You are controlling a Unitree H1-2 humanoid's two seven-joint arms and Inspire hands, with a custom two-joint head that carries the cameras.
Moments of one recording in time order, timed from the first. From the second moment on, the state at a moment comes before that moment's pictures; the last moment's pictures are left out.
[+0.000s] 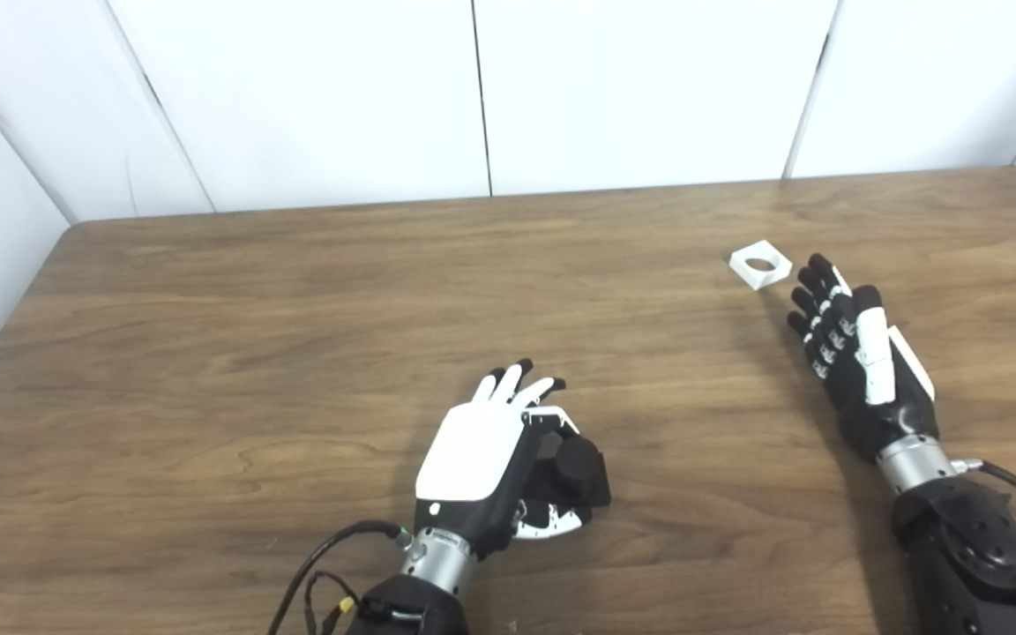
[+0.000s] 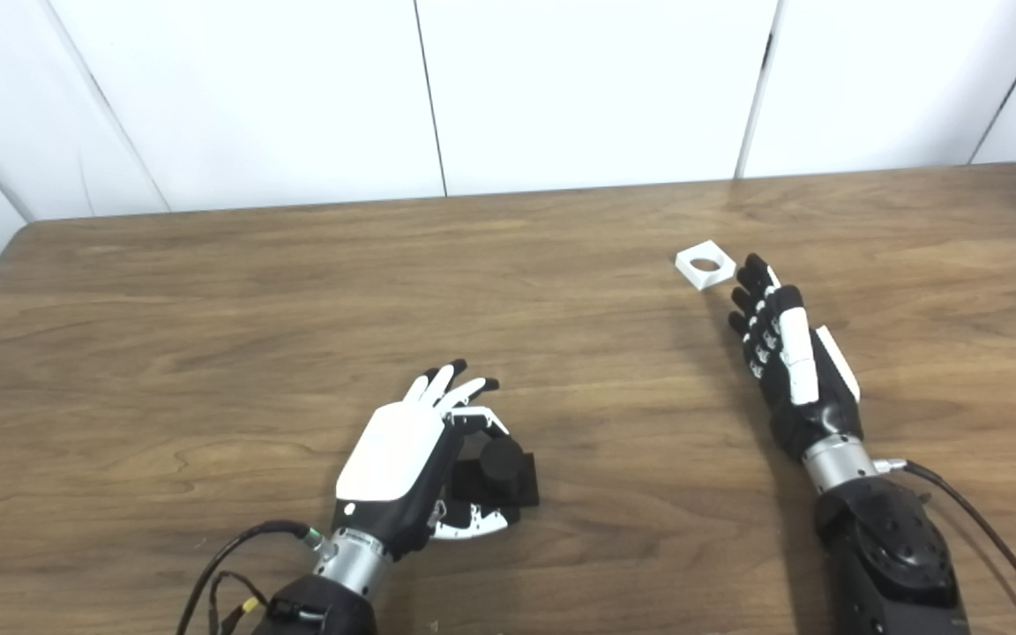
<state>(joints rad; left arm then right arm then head) 0.06 0.08 -0.54 -0.37 1.06 0.27 -0.16 -0.09 -0.22 -0.16 0.01 0.25 0.06 0.20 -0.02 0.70</state>
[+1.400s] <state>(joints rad) 0.07 0.05 -0.50 -0.37 1.07 0.26 -0.20 -0.13 -0.24 -0.16 0.01 0.27 0.13 0.19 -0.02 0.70</state>
